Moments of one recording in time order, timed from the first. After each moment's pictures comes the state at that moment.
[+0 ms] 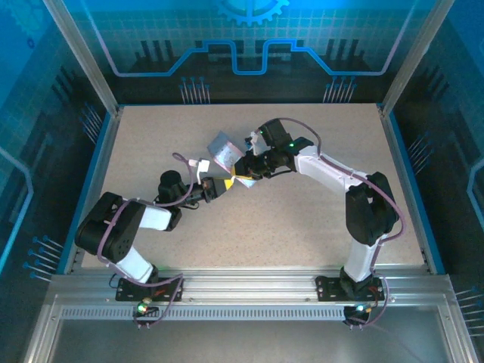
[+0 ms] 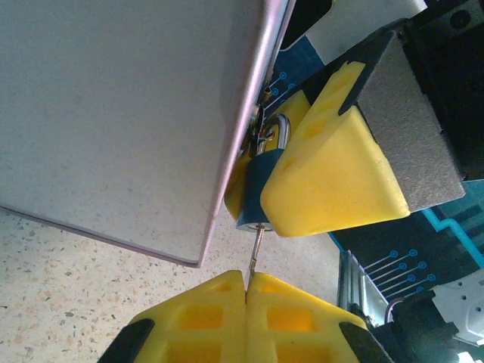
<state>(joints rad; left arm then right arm) -0.28 1.60 0.42 1.09 0.81 -0.74 0.57 1.81 1.44 -0.56 -0.67 0.63</state>
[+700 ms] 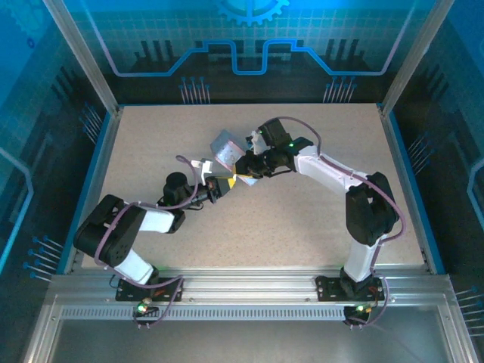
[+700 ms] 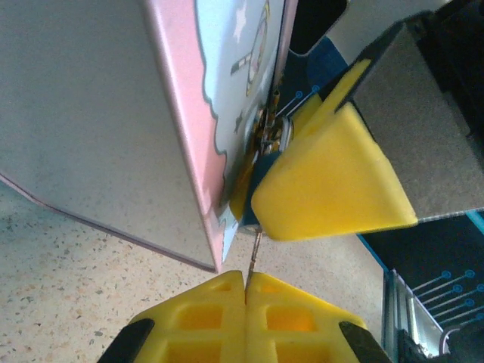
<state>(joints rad) -0.35 1.57 0.42 1.03 0.63 -0.66 0.58 1.81 1.44 -0.56 -0.60 0.64</state>
